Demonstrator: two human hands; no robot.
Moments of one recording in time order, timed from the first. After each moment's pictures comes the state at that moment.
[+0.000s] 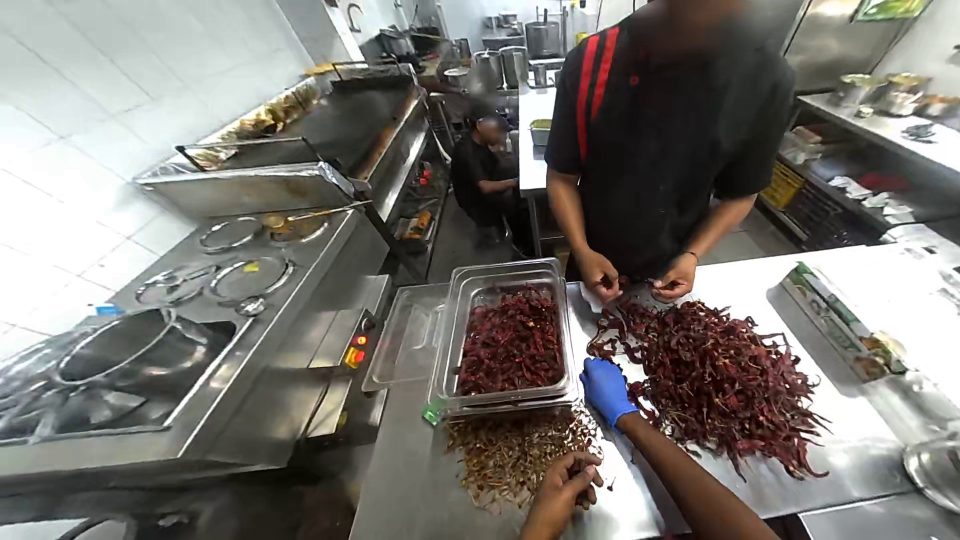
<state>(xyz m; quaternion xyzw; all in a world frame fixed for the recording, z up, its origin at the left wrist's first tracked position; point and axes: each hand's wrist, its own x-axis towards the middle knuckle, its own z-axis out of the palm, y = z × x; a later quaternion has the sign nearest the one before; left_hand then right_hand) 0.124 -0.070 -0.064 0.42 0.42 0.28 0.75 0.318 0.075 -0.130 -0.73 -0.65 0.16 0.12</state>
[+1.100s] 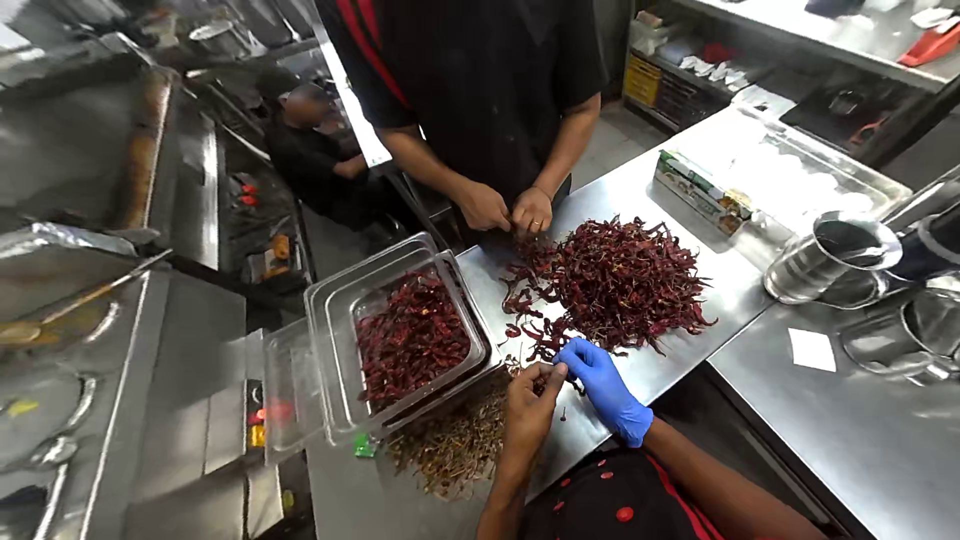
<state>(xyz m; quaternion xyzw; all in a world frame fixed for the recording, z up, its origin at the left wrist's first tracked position) 0.193 -0.041 -0.004 0.64 0.40 0.26 0.59 0.328 -0.112 -0.020 -0.56 -0.35 0.41 0.63</state>
